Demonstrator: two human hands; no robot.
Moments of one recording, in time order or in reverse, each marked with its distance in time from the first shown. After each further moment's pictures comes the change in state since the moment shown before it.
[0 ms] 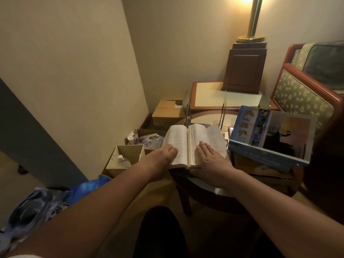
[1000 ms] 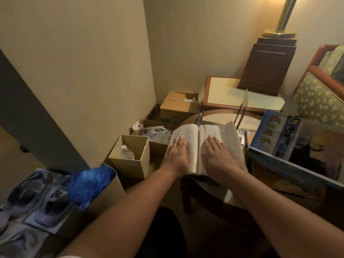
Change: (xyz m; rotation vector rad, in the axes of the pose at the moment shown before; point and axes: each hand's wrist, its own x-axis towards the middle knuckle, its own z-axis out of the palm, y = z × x) left_hand 0.052 -0.001 0.062 -0.543 0.097 -0.352; right_hand 0.052 -0.007 0.004 0.087 0.069 0.078
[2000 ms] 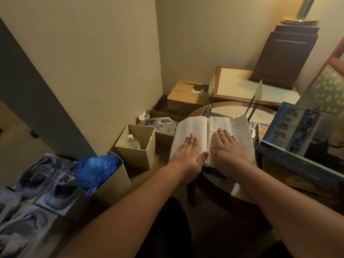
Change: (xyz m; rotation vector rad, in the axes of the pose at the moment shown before) left_hand -0.032 0.014 -0.003 0.067 -0.203 0.023; right_hand 0.006 0.006 0.011 -0.058 -0.007 -0.002
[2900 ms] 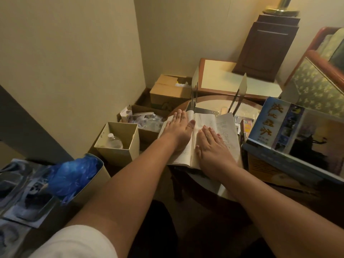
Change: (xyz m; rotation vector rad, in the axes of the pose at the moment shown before) left_hand 0.111 0.000 -0.023 -0.039 0.090 -0.059; right_hand -0.003 -0.001 0.001 0.033 0.044 -0.005
